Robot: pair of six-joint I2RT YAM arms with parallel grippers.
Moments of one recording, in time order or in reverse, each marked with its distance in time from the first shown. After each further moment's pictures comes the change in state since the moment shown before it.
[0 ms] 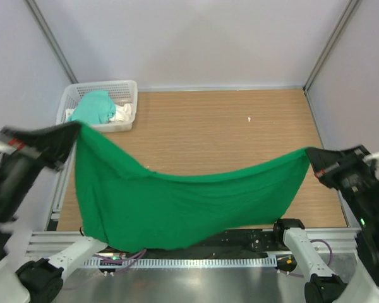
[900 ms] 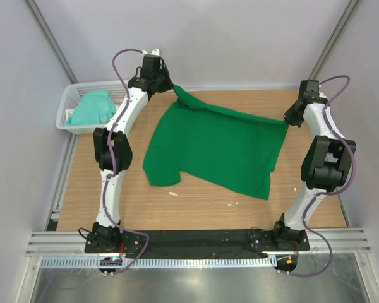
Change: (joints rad) left arm 0.156 1.528 0.313 0.418 0.080 -0.062; right arm -0.158 1.139 -0.349 0.659 0.240 -0.103
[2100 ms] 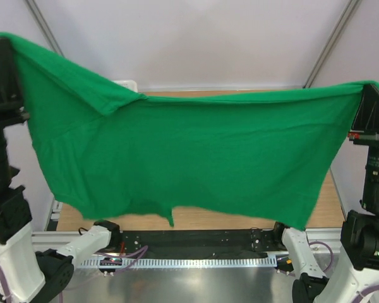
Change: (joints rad) left arm -0.007 -1.362 -0.309 0.512 0.024 0.296; right arm 0.000 -1.176 0.138 0.288 -0.206 -0.186
